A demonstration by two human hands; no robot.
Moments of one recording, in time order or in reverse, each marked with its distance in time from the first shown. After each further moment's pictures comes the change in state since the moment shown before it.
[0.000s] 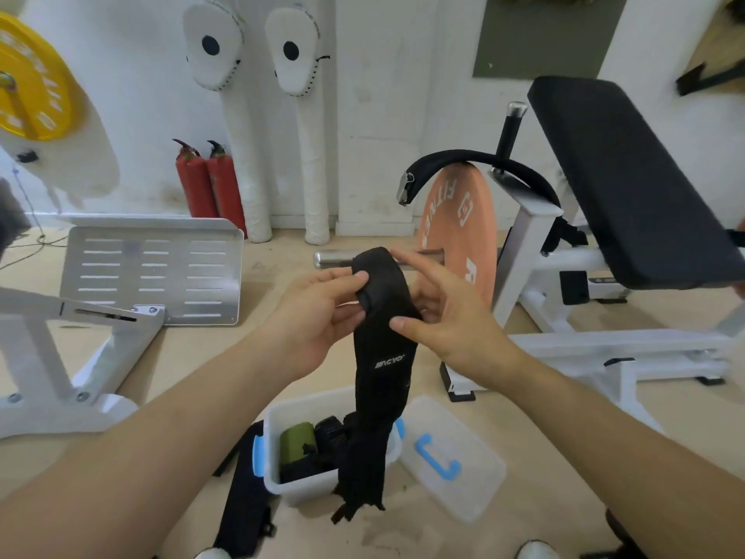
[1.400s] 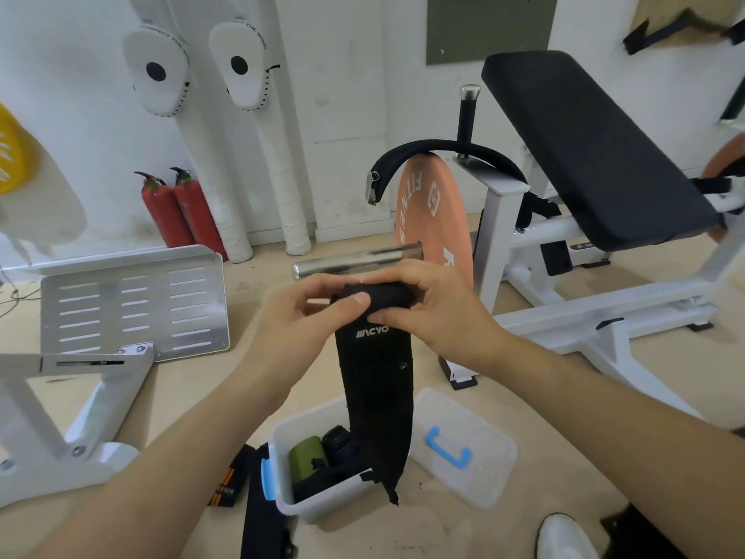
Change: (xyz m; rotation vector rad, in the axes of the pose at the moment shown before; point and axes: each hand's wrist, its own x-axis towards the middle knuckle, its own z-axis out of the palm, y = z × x) left_hand -0.005 -0.004 -0.008 0.544 -0.066 0.323; right_hand 0.003 -0.002 -0.009 -0.174 0.118 -0.162
